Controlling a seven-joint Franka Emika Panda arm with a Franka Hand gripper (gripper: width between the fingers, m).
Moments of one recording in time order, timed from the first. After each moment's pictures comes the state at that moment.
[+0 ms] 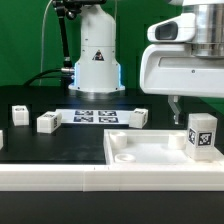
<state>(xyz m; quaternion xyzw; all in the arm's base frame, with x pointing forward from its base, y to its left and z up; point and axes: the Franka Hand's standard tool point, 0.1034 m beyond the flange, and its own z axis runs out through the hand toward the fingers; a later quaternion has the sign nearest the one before) 0.625 0.128 0.080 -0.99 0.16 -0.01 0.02</state>
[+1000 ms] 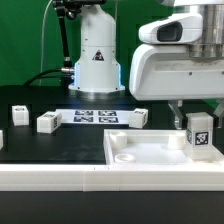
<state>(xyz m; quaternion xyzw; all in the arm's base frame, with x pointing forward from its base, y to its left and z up) 0.628 0.112 0.079 -1.00 -0.01 -0.01 0.02</state>
